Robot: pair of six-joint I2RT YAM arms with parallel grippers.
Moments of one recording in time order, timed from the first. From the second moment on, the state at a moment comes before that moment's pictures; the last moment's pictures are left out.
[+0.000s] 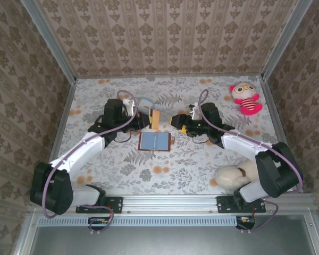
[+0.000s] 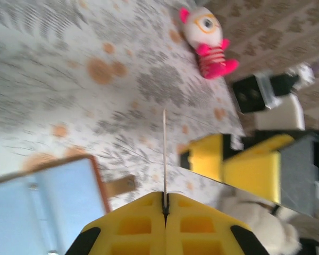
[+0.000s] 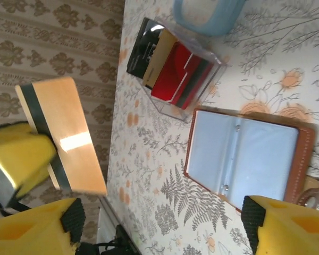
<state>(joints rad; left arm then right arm) -0.44 1.28 0.88 -0.16 0.55 -0.55 0.42 1.45 0.79 0.14 -0.58 0.89</state>
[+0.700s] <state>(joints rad) -0.31 1.51 1.07 -0.46 0.12 0.14 0.41 1.36 0.77 0.01 -0.45 0.83</state>
